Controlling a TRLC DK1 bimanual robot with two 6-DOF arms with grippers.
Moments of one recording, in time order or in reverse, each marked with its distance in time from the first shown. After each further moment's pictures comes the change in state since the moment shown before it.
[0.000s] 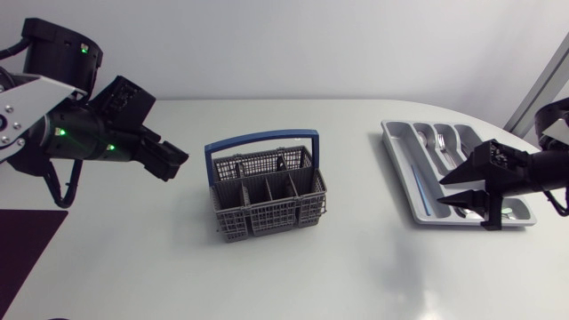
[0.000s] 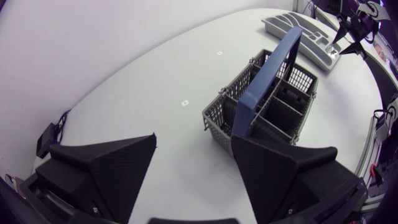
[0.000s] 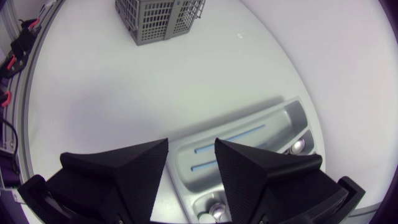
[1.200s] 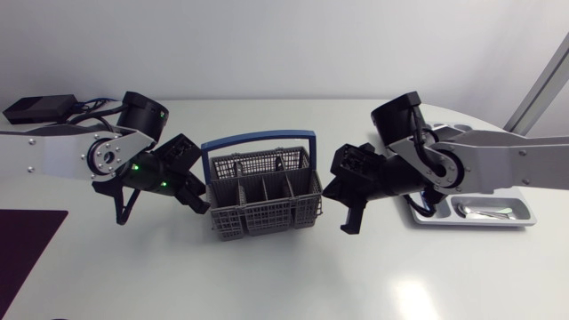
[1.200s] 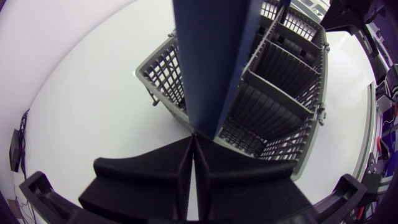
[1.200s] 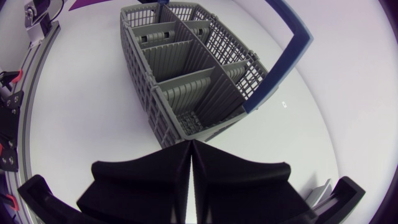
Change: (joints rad) left arm -0.021 0.325 -0.079 0.180 0.126 0.085; right arm 0.795 0.027 -0.094 0.464 0.271 0.755
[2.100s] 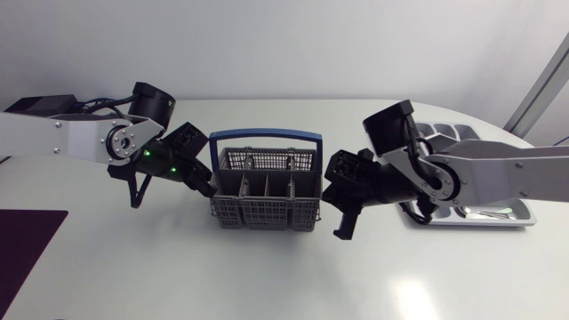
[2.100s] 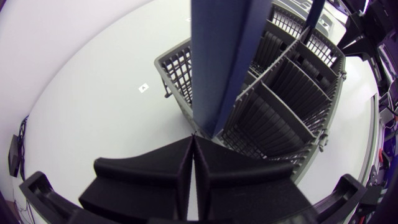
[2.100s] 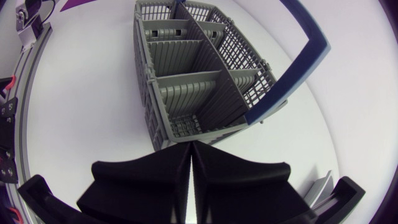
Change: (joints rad) left arm 0.017 0.109 0.101 0.043 0.027 -0.003; right arm 0.045 -0.013 -0.038 0.047 0.084 0.078
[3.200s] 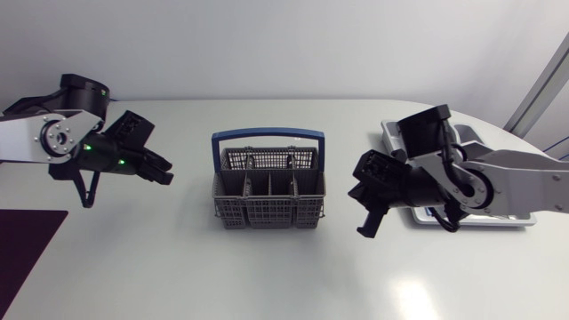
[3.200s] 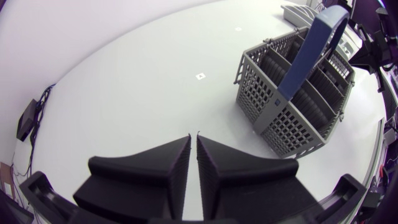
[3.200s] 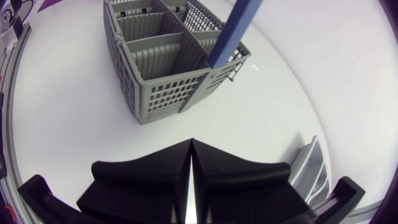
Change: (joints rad) left arm 0.240 -0.155 -0.073 -0.009 0.037 0.013; right arm -0.119 -0.099 -0.091 0.008 0.086 -0.009
